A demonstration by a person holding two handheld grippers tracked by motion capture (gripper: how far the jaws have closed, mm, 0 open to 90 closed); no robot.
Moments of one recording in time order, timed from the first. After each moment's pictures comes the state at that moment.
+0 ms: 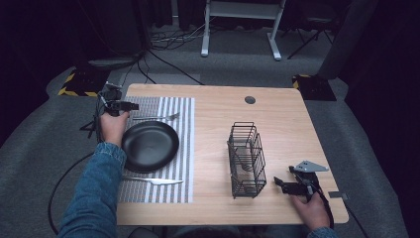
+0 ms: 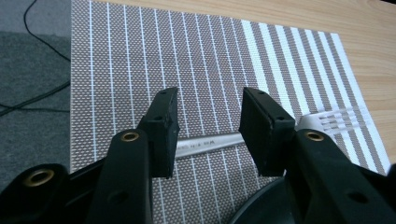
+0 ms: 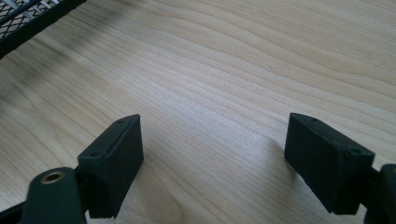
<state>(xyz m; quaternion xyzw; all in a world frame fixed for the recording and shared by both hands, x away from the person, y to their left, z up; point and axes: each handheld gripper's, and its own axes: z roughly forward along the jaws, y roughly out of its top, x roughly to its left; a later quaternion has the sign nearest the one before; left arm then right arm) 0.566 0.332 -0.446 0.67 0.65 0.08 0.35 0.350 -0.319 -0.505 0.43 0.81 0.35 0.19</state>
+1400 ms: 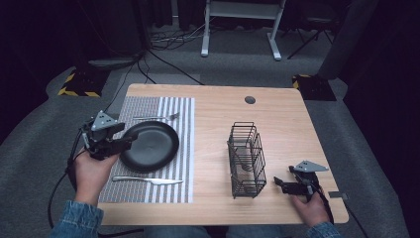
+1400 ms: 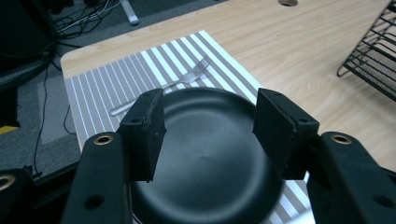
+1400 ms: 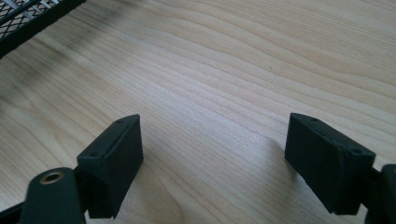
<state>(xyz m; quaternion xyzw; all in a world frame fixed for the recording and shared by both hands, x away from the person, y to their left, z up) 0.346 0.273 -0.351 0.76 0.46 0.24 0.39 0.350 -0.319 -0.505 0.43 0.81 0.35 0.19</state>
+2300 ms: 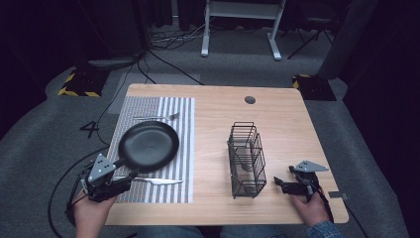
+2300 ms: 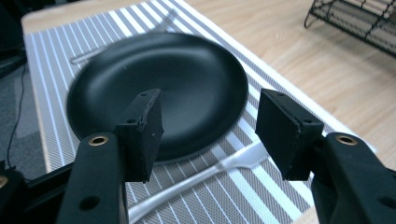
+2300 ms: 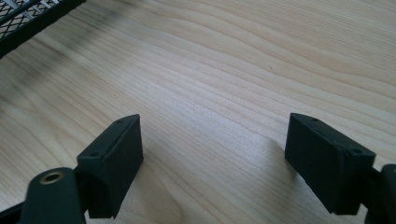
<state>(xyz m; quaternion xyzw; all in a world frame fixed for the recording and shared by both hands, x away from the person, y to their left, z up) 0.276 0.272 -0.423 0.77 0.44 0.23 0.40 0.350 -0.319 -0.505 0.43 0.81 0.35 0.19</state>
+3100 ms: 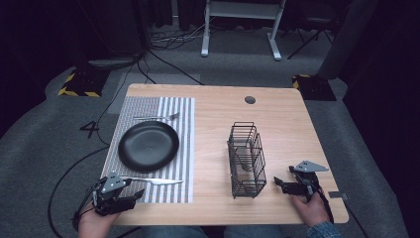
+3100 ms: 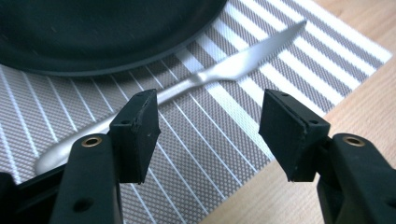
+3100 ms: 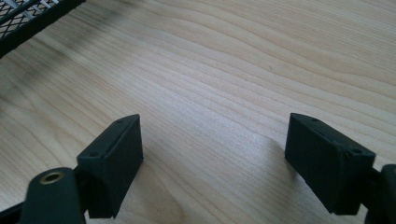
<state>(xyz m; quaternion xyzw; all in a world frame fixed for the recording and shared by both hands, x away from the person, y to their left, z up) 0.268 0.272 -0.483 0.82 0.44 0.15 0.35 0.350 -0.319 -0.505 0.43 0.81 0.35 0.20</state>
